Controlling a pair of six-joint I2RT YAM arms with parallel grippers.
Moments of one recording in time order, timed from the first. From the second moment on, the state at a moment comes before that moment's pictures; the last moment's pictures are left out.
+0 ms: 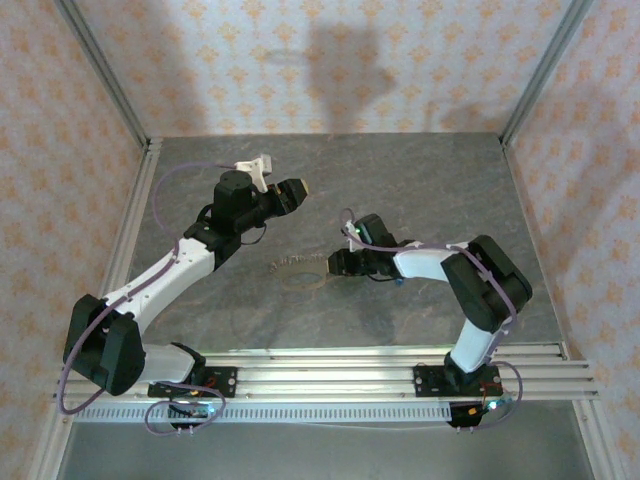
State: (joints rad) left arm -0.40 1.33 0.95 0.06 0.24 -0.75; right arm 0.60 1.73 0.81 0.01 -0.42 0.49
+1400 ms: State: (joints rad) left arm -0.41 1.33 0.95 0.06 0.24 -0.75; right arm 0.60 1.73 0.79 0.02 -0.41 0.49
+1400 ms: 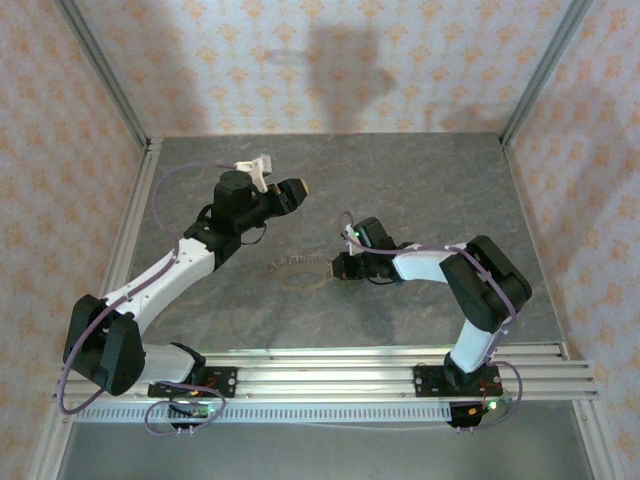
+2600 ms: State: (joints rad) left arm -0.41 1.33 0.95 0.06 0.24 -0.75; right arm 0.61 1.73 0.79 0.02 -0.41 0.52
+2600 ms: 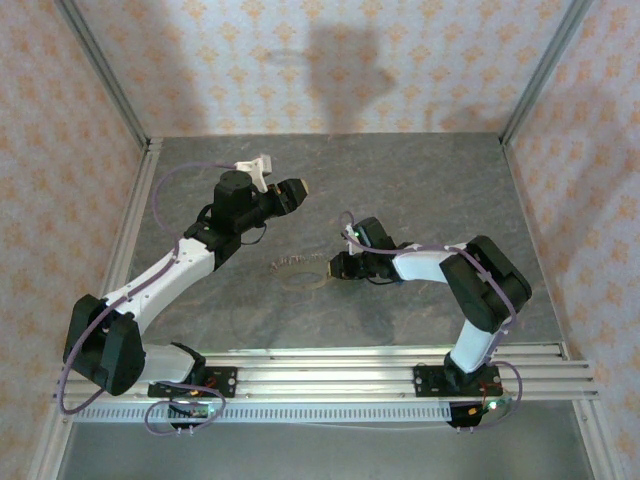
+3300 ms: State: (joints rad) left arm -0.41 1.33 0.95 0.06 0.24 -0.75; right arm 0.61 1.73 0.81 0.02 -0.39 0.53
